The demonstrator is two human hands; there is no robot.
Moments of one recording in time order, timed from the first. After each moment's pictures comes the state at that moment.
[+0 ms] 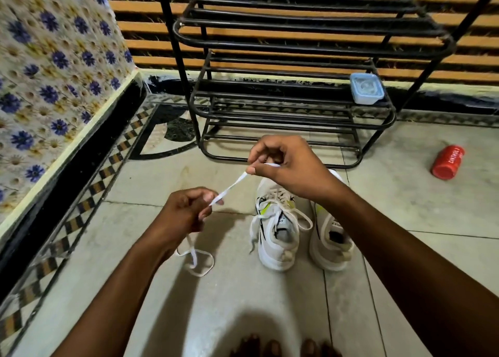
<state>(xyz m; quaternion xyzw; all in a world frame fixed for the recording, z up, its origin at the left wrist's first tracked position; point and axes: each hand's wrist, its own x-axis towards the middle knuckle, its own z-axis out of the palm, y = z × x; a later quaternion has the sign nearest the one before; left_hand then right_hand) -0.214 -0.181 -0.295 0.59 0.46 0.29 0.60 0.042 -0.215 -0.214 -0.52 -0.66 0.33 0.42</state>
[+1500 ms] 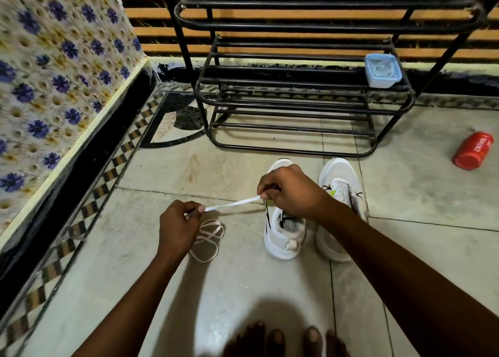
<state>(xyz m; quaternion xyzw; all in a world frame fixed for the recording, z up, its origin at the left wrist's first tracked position) -0.230 -0.203 -0.359 0.61 0.67 0.30 0.31 0.038 -0.225 -0.280 -0.62 -0.71 0.29 0.19</state>
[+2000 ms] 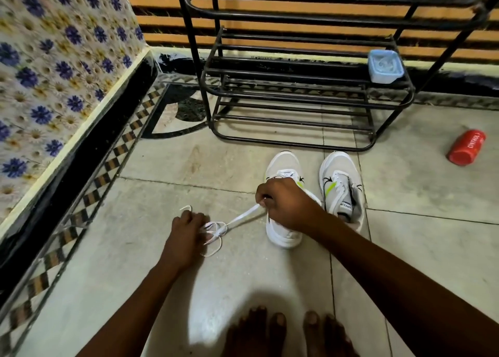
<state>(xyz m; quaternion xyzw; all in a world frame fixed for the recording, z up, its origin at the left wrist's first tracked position) -0.276 -0.221 -0.437 0.80 0.56 0.08 0.22 0.009 -0.250 -0.307 -0.61 -0.74 0.24 0.14</state>
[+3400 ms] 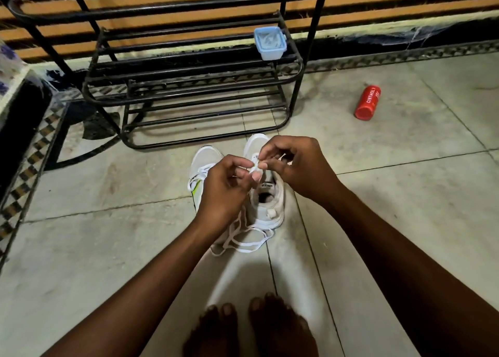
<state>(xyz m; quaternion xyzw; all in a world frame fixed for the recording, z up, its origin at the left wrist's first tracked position) -0.008 -0.279 -0.283 0.66 0.41 0.30 0.55 0.164 -0.340 -0.267 -0.64 -0.57 0.19 0.48</state>
